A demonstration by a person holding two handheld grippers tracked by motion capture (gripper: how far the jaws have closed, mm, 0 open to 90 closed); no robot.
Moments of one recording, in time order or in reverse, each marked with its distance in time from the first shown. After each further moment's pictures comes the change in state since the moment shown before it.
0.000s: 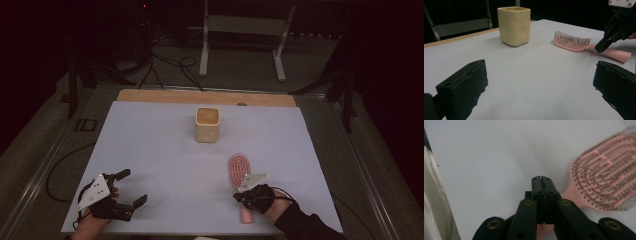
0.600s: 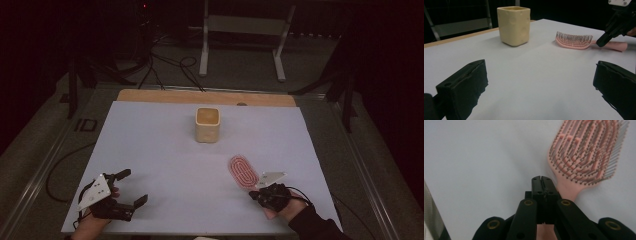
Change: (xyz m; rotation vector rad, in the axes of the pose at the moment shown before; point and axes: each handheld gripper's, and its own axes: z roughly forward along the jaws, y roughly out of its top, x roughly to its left) left arm 0.000 0.000 0.001 0.002 0.002 0.004; right arm -0.021 -0.030 -0.019 0.016 -0.054 0.096
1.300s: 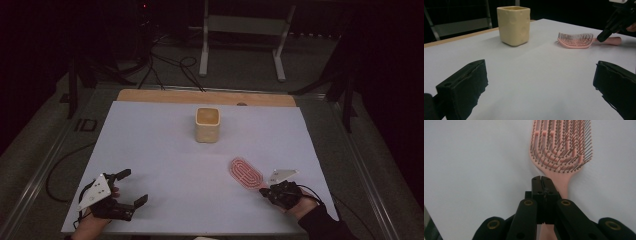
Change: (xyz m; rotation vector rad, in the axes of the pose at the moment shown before) left arm 0.000 0.000 0.001 0.003 -0.003 0.000; right arm -0.018 -0.012 -0.015 0.018 -0.054 0.033
